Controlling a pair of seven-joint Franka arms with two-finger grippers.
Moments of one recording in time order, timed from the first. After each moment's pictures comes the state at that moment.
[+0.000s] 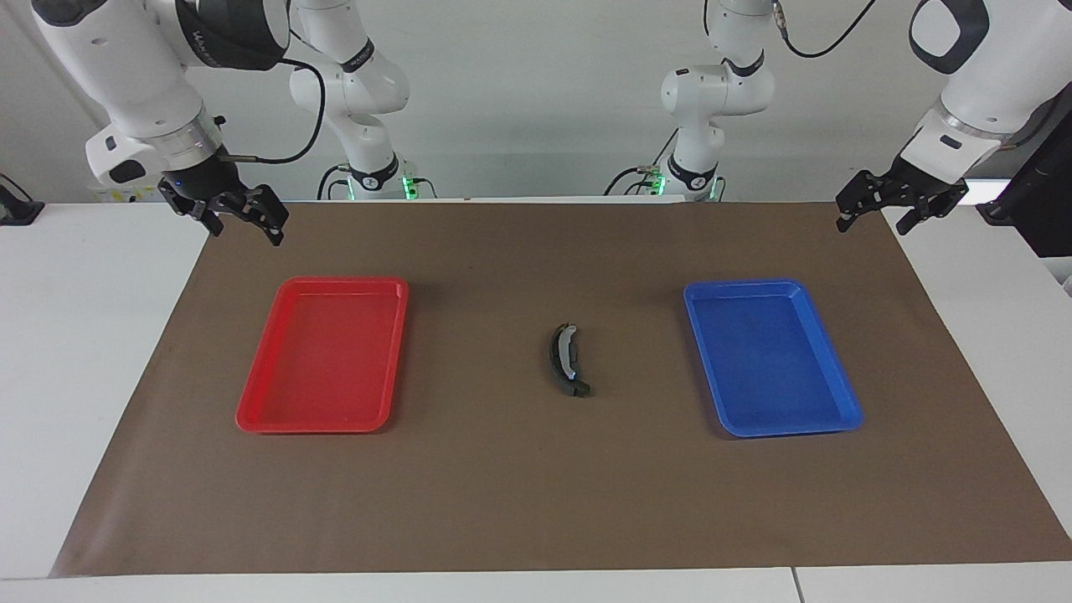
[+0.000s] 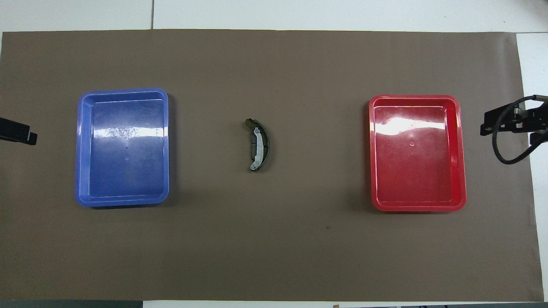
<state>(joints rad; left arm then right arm) -0.04 -0.02 0.08 -1.60 -0.01 1.53 0.18 -0.01 -0.03 -0.05 -1.64 0.00 1.55 0.16</state>
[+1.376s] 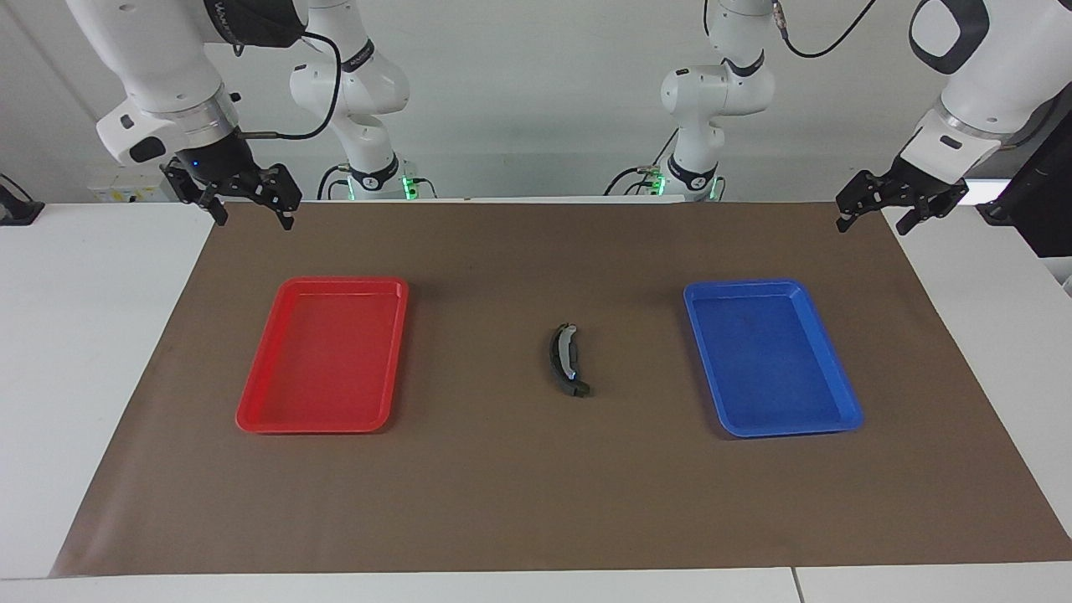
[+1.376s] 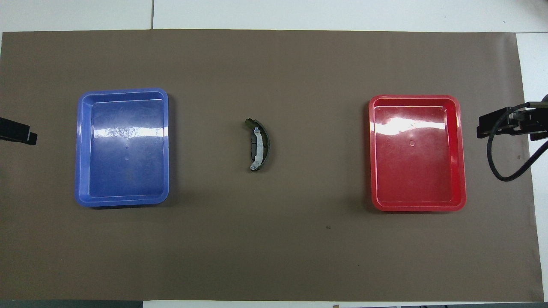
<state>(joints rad) -0.04 -0.02 0.08 -1.60 -0.01 1.53 0.18 -0.02 -0.04 0.02 -1.60 -0.04 1.52 0.09</state>
